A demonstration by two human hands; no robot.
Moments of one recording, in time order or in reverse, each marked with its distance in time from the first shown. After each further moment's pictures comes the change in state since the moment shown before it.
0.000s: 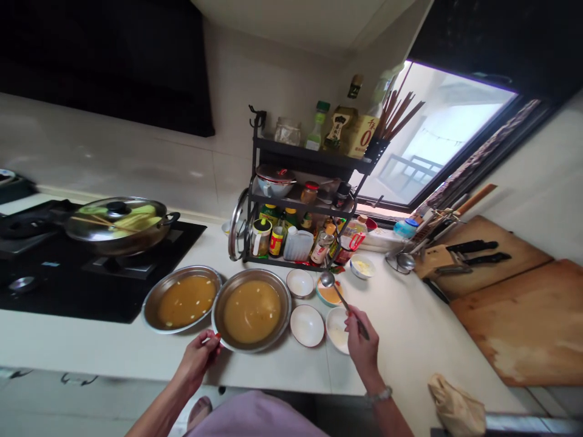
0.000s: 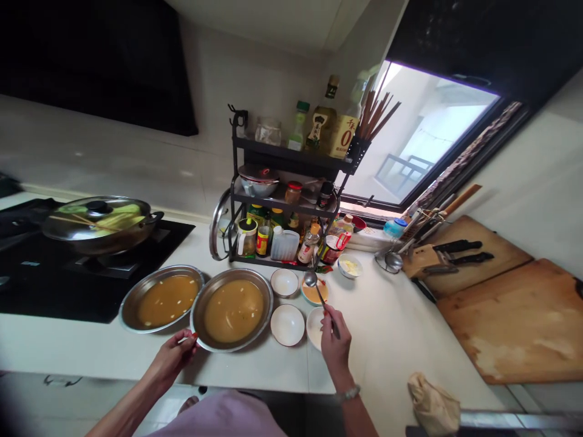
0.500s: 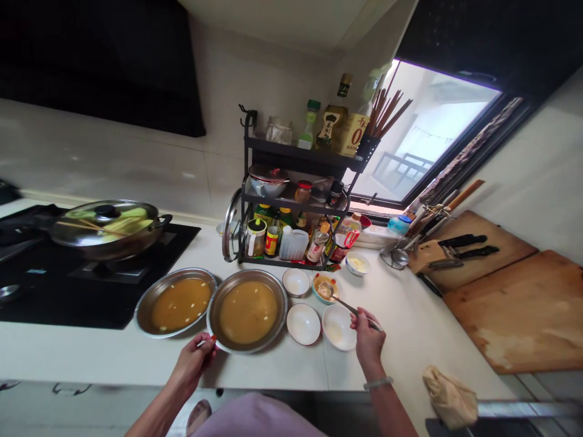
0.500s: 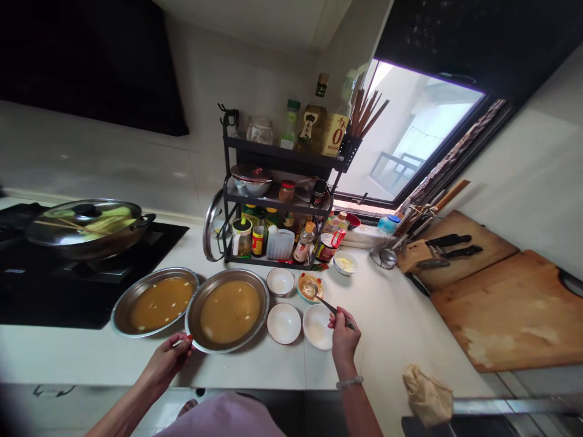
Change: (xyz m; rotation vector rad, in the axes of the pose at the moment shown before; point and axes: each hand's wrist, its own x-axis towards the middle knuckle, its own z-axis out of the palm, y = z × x) left_hand 0.007 -0.006 -0.004 -0.007 0.011 -0.003; right_hand 0.009 0.042 -0.009 0.247 0.355 0.530
